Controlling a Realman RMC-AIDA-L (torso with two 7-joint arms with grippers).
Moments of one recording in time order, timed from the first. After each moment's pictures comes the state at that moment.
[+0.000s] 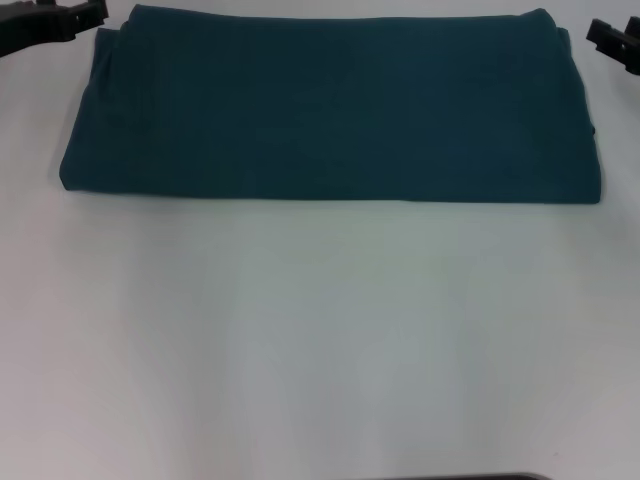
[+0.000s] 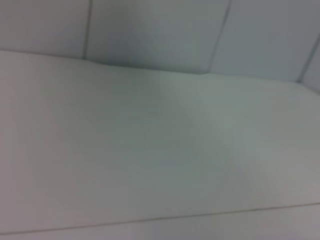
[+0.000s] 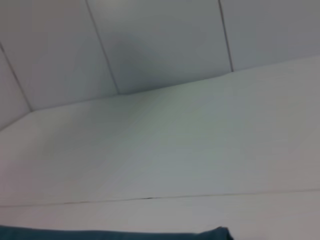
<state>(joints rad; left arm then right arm) -0.66 -2.13 -2.56 -0.76 -0.97 0.83 -1.83 0.47 2.05 2.58 0.57 -1.74 0.97 -1.71</state>
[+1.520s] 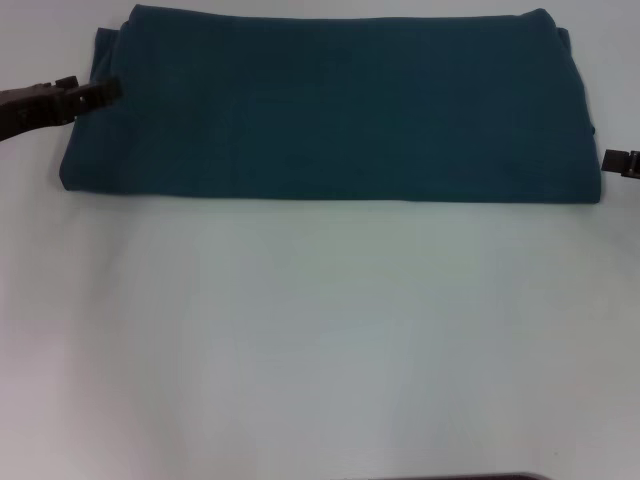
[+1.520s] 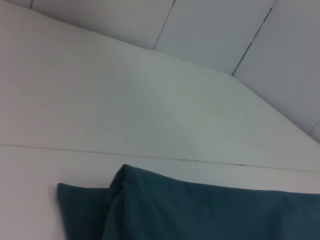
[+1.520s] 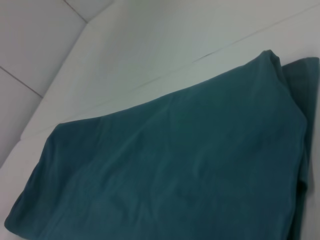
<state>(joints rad) -0.46 -2.15 -2.57 -0.88 -1.07 1.21 -1.87 0.35 1.92 2.58 0.67 -2.08 1.48 -1.13</state>
